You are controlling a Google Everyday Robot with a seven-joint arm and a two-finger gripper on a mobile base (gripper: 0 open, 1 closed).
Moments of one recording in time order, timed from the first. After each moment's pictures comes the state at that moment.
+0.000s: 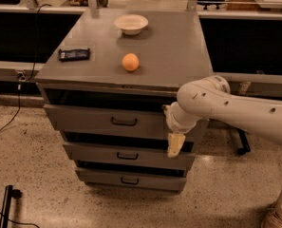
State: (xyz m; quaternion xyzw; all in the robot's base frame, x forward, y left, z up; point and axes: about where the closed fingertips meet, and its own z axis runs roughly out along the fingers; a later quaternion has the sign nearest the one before) arm 0.589 -0.103 0.654 -0.73 0.66 -0.04 0.20
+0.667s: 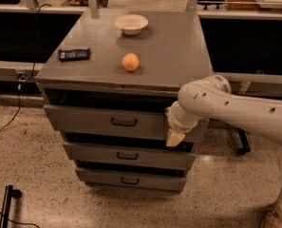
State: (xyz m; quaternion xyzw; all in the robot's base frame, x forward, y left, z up) arm 0.593 -0.112 0.651 -0.72 0.67 -0.05 0.20
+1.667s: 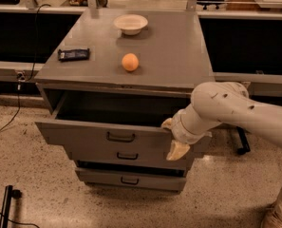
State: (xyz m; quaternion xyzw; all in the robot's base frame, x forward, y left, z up) arm 0.528 -0.096 0.673 -0.75 0.63 0.02 0.21
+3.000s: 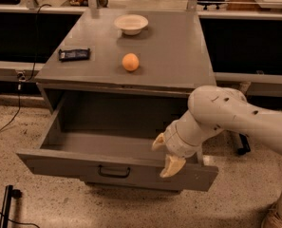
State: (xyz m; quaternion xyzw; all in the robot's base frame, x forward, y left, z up) arm 0.461 -0.069 0.679 -0.78 0.59 0.10 0.19
